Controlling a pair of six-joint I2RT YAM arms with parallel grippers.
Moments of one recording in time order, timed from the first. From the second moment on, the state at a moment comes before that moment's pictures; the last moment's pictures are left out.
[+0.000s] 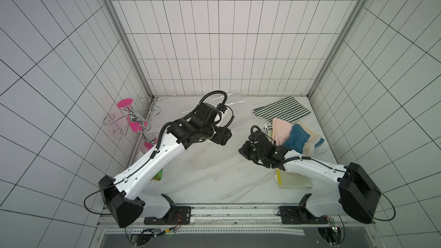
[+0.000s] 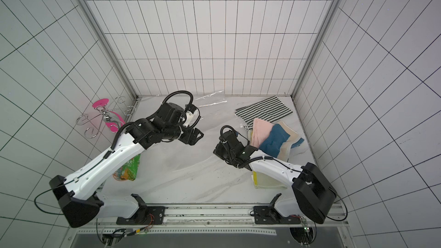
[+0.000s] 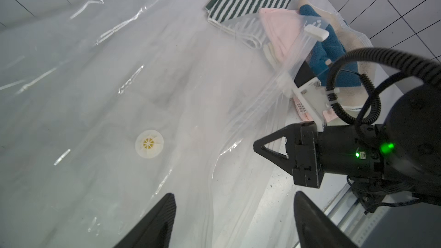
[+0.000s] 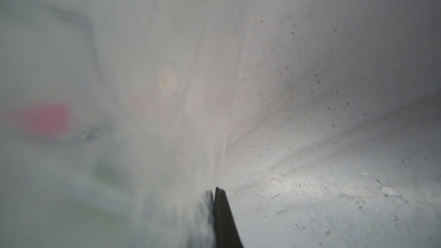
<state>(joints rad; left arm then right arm) -0.70 1.32 1.38 -0.91 0.12 -0.20 0.80 1.38 0.81 -0.19 -0.05 1.23</state>
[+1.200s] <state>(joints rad) -0.63 1.39 1.20 -0.92 -0.40 -0.22 0.79 1.30 0.62 -0.13 -0.08 1.28</state>
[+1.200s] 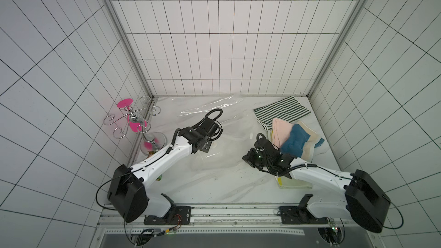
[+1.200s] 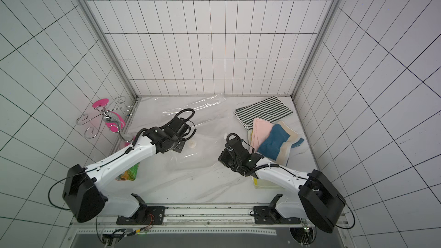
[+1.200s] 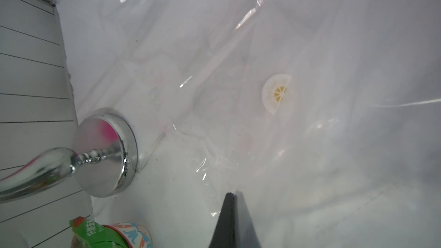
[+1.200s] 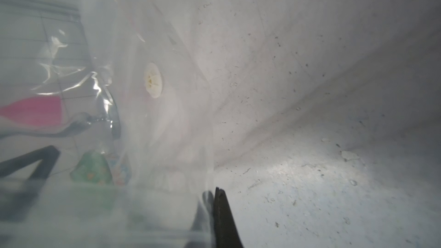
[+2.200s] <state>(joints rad) -0.59 1.47 1.23 -0.75 -0.33 -0.20 0.56 1.03 0.91 -0.92 -0.05 0.88</state>
